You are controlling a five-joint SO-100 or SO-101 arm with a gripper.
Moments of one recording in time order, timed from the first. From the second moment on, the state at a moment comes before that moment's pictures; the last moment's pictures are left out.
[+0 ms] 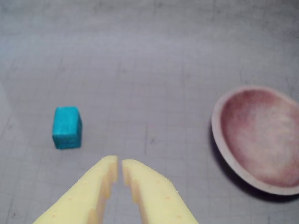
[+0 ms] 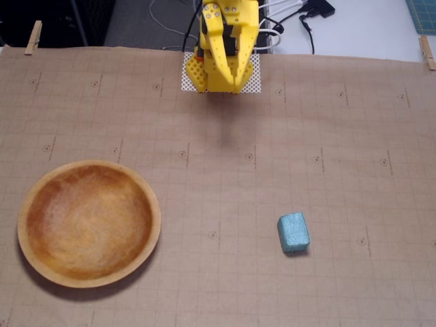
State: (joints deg) arm -4.8 195.8 143.7 76.2 92.0
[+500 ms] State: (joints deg) arm -14.6 176.6 143.7 49.1 92.0
